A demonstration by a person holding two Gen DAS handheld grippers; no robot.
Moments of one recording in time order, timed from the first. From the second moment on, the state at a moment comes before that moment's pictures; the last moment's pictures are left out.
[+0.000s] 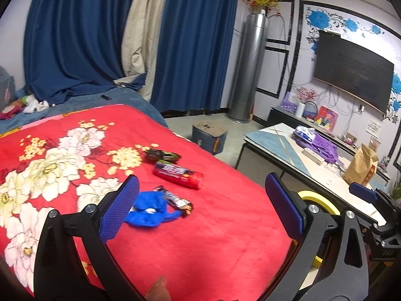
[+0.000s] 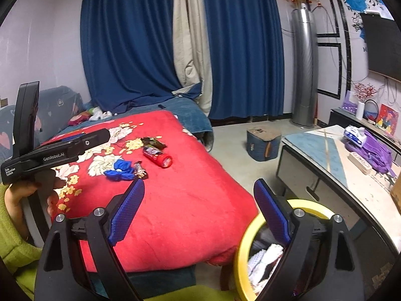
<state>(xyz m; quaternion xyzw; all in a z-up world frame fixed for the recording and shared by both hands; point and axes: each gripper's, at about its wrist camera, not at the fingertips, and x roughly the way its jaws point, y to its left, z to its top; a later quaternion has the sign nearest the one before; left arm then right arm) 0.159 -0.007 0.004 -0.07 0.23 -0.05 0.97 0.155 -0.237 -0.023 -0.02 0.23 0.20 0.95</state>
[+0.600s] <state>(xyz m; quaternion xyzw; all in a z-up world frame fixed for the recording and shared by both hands) 0.181 0.064 -0.034 -0.08 0.30 0.01 0.95 0.253 -0.147 -0.046 -0.07 0.30 0.27 0.91</state>
